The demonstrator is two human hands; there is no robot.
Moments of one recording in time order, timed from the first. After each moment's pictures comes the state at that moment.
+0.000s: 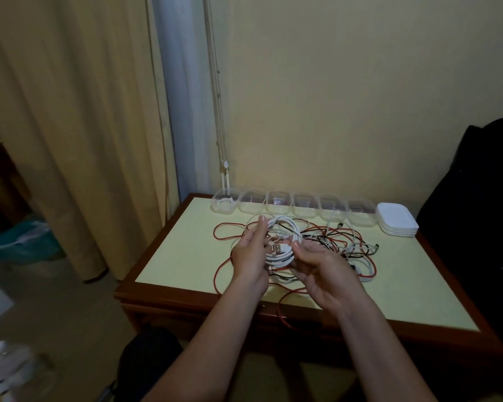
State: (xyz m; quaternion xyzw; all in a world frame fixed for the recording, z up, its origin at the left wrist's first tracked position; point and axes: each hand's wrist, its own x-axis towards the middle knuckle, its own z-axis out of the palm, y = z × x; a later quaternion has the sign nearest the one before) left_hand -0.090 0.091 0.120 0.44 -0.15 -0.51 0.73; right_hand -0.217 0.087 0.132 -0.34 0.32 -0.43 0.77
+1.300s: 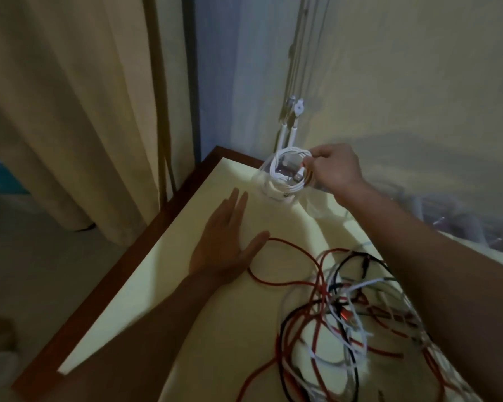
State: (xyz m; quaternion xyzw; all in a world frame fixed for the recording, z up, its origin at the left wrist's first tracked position) left_hand 0.211 -0.171 -0.109 0.78 -0.54 -0.08 0.31; right_hand 0.084 -0.354 0.015 -0.72 0.52 -0.29 0.35
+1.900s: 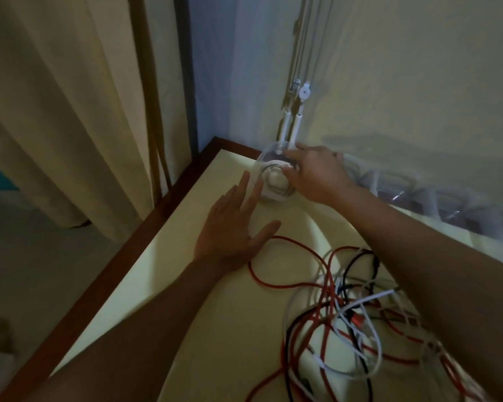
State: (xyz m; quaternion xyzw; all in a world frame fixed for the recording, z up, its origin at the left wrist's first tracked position) left_hand 0.222 -0.201 -0.116 0.75 -0.60 -0.02 0.27; right_hand 0.101 -0.356 -0.012 -0.91 0.40 -0.06 0.06
